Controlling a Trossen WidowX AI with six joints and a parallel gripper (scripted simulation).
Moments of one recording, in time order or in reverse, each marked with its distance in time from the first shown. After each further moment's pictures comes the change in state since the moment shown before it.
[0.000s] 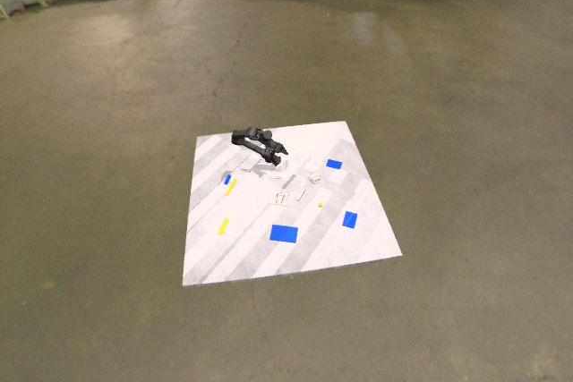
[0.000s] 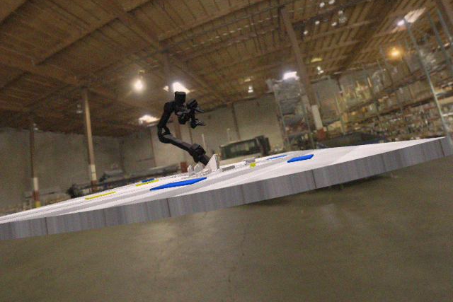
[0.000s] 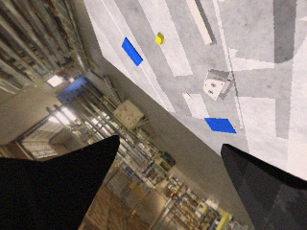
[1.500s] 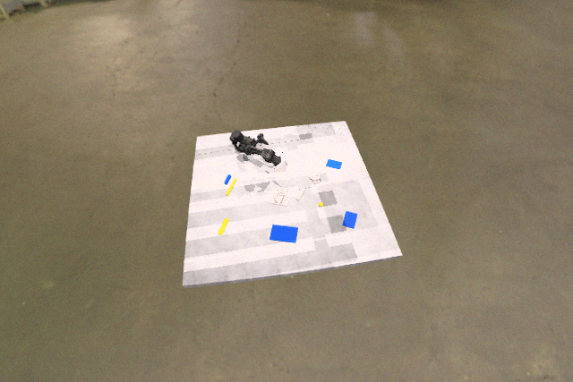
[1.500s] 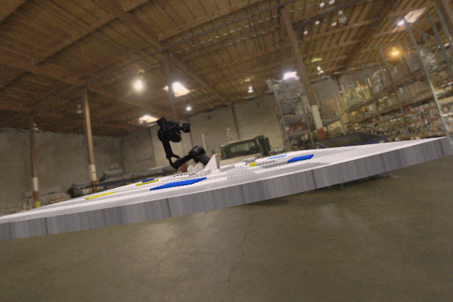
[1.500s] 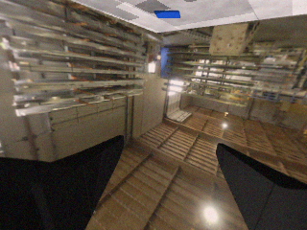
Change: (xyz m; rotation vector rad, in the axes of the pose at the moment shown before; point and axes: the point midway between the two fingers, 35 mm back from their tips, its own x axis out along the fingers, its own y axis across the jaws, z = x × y) arm -0.116 -0.084 0.048 0.812 0.451 0.535
